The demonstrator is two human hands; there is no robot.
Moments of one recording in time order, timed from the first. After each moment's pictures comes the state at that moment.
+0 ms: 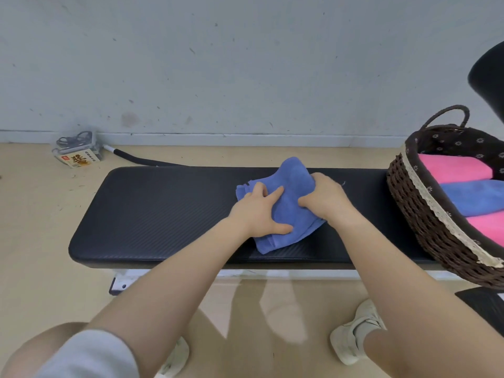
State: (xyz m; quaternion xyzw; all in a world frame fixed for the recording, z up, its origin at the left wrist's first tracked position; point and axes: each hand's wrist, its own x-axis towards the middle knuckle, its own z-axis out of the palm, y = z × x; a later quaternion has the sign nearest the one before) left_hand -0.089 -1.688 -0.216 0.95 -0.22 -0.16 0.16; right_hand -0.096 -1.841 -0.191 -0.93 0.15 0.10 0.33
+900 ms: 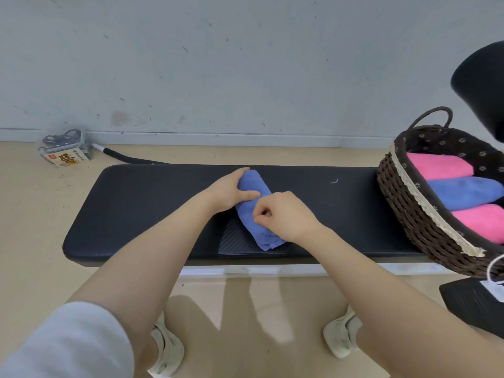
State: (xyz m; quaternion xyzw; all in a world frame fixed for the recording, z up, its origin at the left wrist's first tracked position) left_hand -0.051 -1.643 -0.218 0.88 -0.12 -0.22 0.41; right_hand -0.138 -1.780 -0.179 -0.97 -0.06 0.12 0.22
